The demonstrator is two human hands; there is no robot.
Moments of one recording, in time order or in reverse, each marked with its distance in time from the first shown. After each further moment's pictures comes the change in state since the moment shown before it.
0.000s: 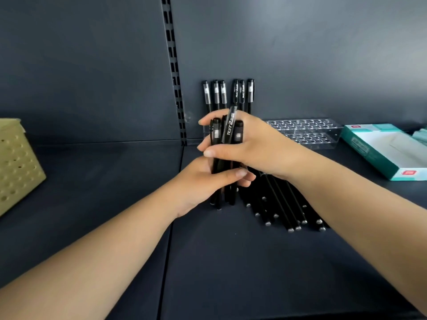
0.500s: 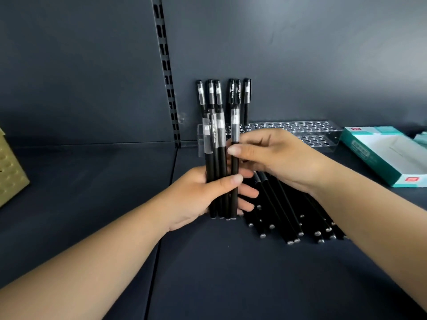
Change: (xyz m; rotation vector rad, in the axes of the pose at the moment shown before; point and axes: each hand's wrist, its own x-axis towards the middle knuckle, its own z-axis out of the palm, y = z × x) left_hand 0.000 0.002 0.008 -0.237 -0.057 -0.115; right_hand -0.010 0.032 -0.023 0.219 0.015 0.080
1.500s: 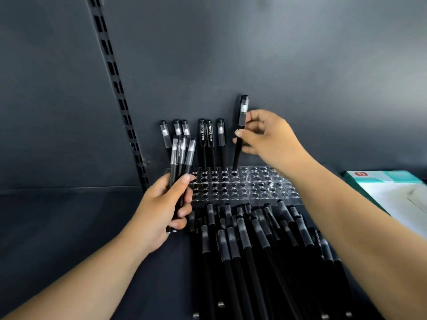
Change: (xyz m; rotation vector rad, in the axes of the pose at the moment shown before) left_hand 0.098 -0.007 -0.026 -0.124 0.629 0.080; right_hand 0.103 0.037 -0.105 -0.071 0.418 -0.104
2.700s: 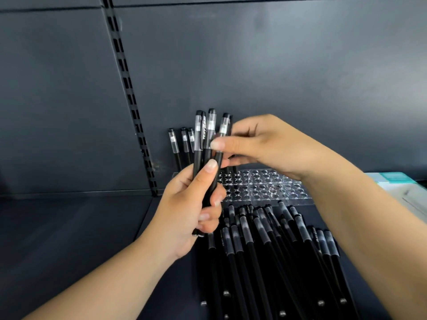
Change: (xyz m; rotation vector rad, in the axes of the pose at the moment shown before) left_hand -0.051 0.037 0.035 -0.106 -0.244 0.154; right_hand -0.046 -0.069 -0.002 0.006 -0.450 0.035
